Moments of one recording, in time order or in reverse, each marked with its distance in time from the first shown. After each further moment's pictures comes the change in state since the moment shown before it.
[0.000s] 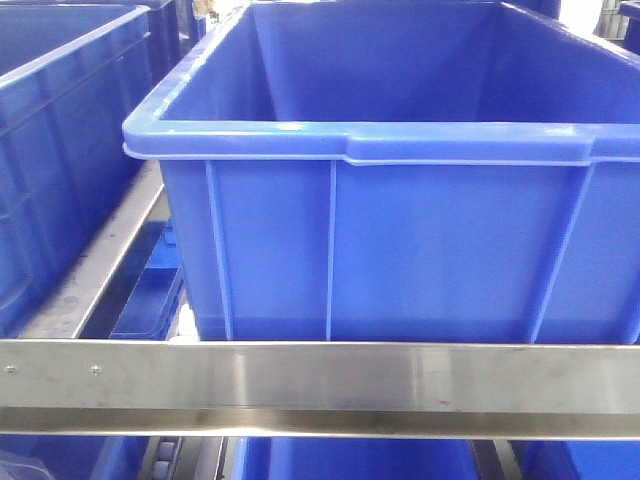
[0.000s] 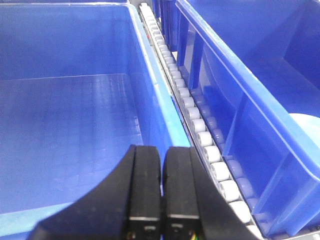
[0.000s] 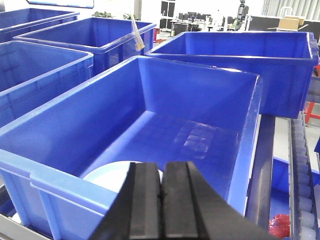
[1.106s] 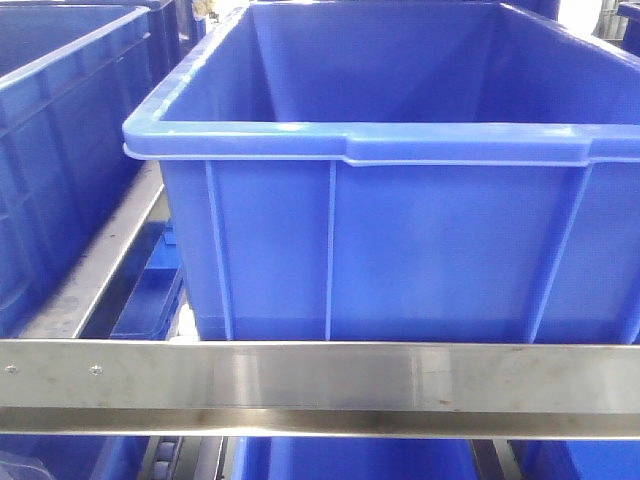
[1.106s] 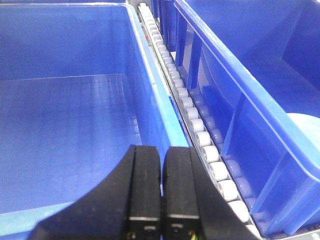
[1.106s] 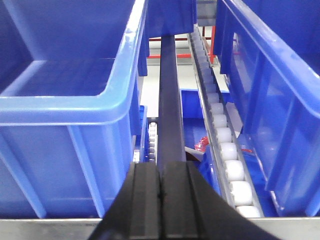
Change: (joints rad) left arm 0.000 0.000 0.000 0.000 -0.002 0.000; right arm -0.296 -0.173 0.403 -0.254 -0.139 0.374
